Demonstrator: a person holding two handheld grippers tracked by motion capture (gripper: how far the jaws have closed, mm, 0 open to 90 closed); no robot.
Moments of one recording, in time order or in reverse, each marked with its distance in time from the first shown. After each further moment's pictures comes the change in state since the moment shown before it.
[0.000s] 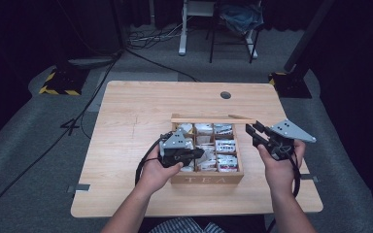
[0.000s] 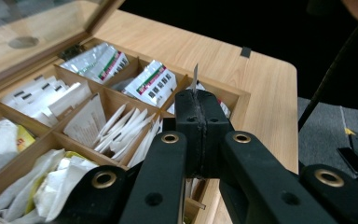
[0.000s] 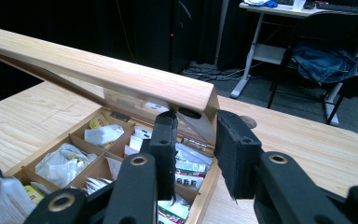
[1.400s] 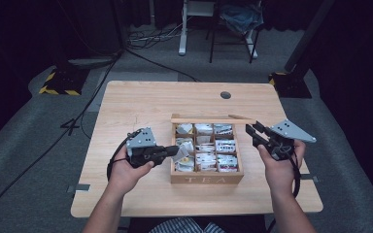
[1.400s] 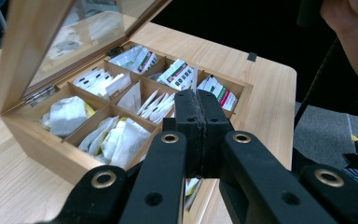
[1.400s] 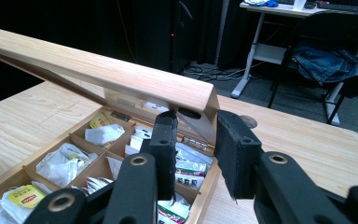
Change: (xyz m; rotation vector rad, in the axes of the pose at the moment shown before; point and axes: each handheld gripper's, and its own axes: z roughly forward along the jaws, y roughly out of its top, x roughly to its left) left arm 0.014 -0.012 -0.075 -0.032 0.044 -0.013; right arm 0.000 -0.001 0.000 -0.001 -0.001 0.003
